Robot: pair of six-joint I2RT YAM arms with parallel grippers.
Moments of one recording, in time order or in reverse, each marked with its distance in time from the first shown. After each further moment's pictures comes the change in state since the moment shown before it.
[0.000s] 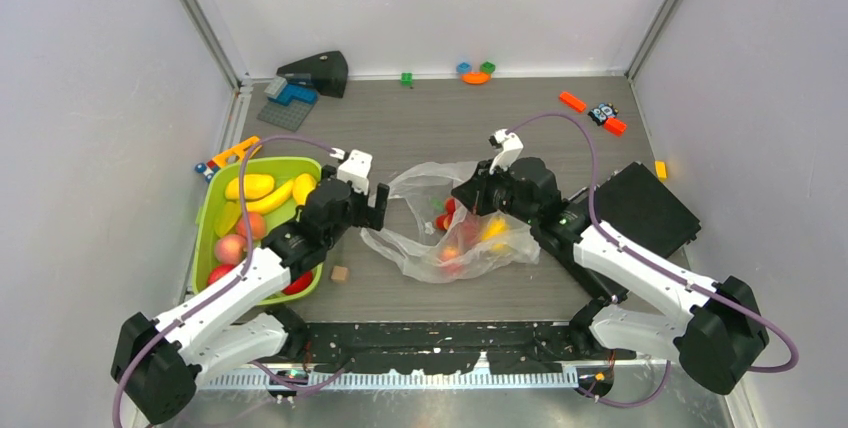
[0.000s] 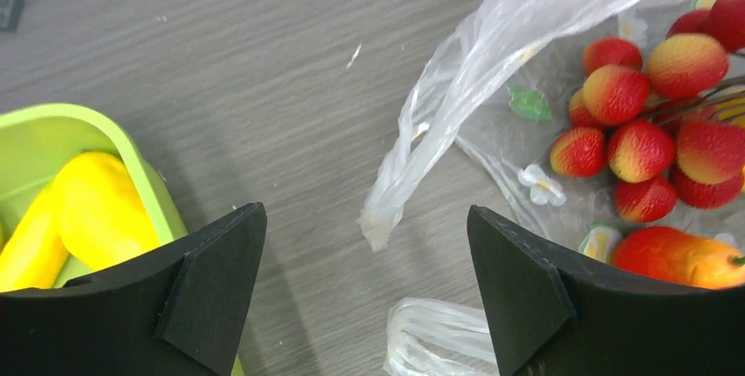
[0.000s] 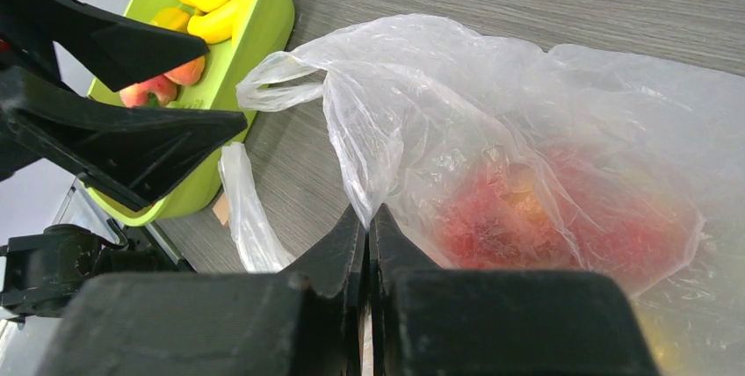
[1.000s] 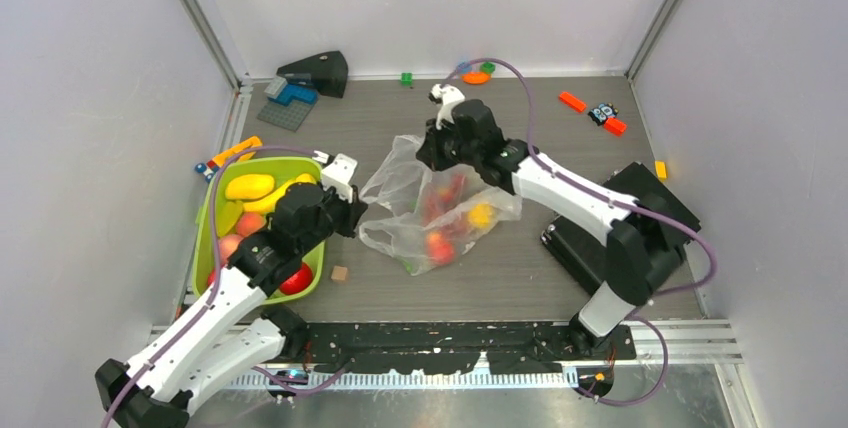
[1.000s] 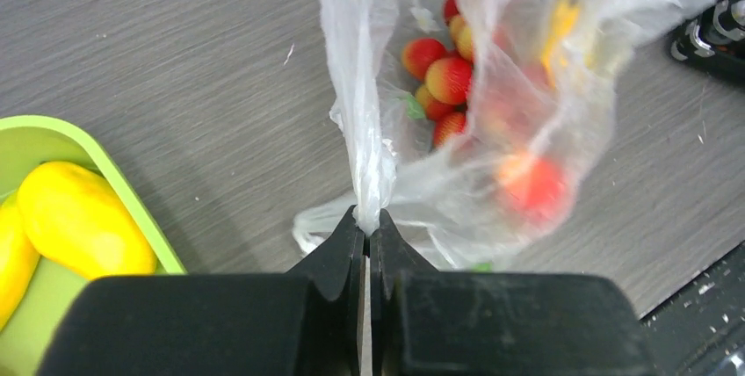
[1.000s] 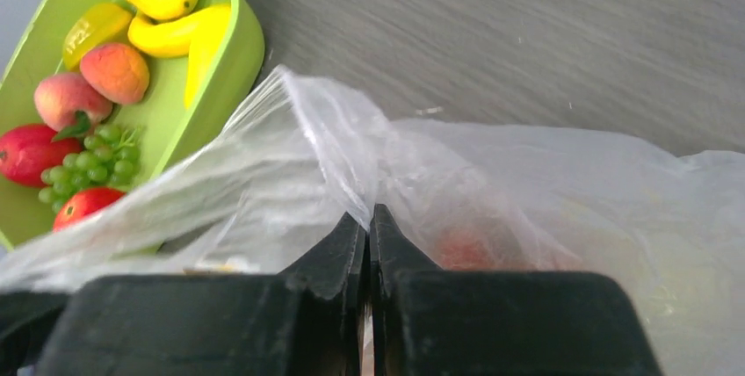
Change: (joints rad) left arm 0.060 -0.187 0.045 -0.196 0.226 -0.002; right arm -0.002 0.472 0.485 -0.136 -0.032 -0.187
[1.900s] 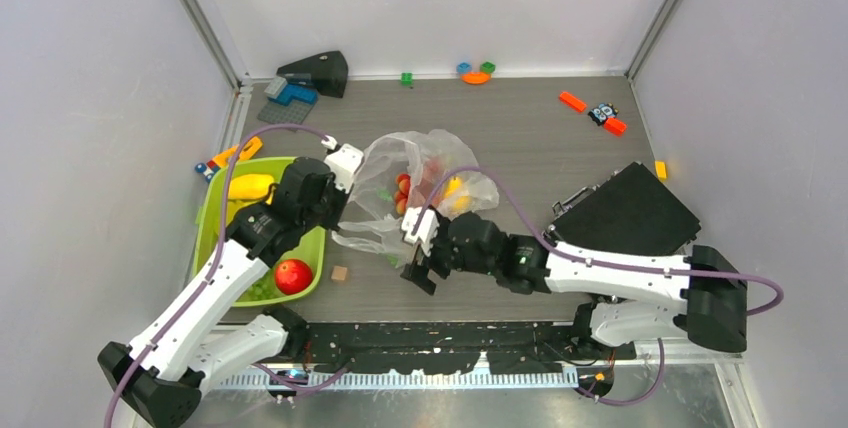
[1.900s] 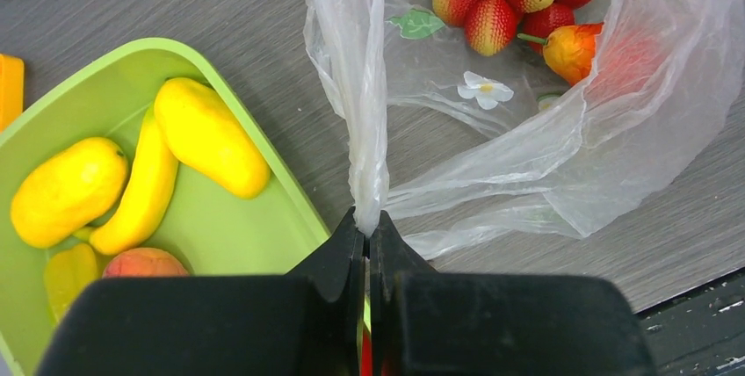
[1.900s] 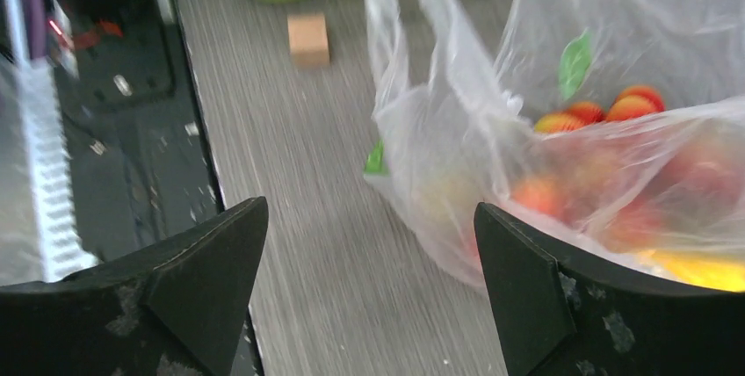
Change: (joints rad) left arm 0.050 0.160 0.278 -0.425 -0.095 0.171; right arm 0.460 -0.376 -0.410 0.111 0.076 -0.389
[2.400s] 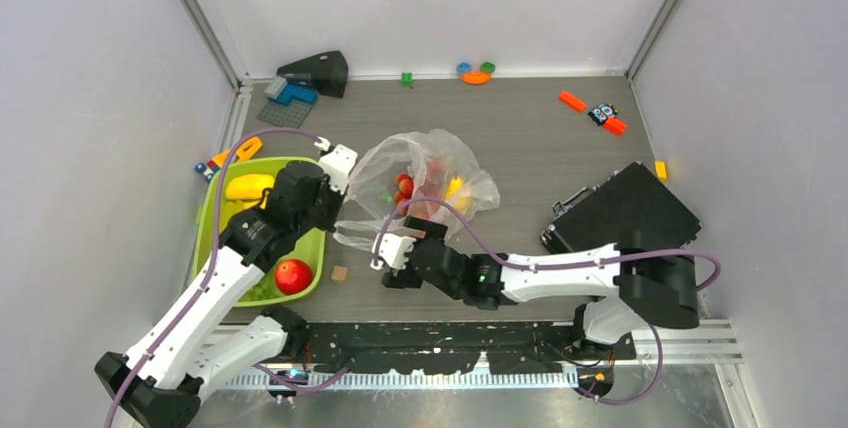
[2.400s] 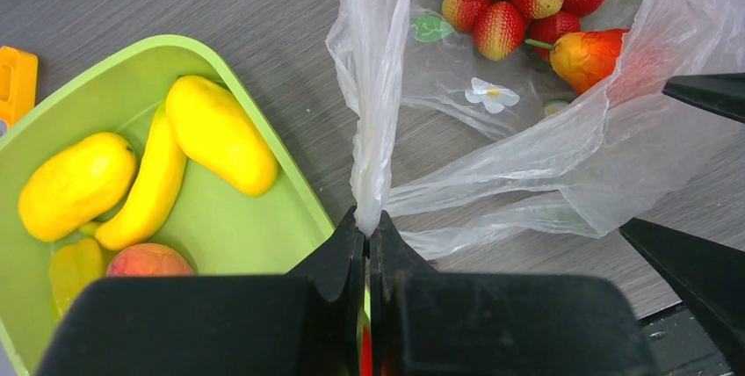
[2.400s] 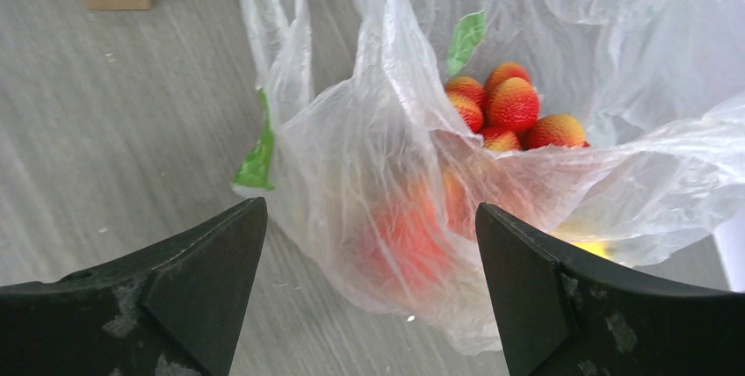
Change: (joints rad) left arm 0.018 -0.044 -0.021 0.008 -0.005 0.000; right arm 0.176 0.257 -0.039 0.182 0.498 -0.270
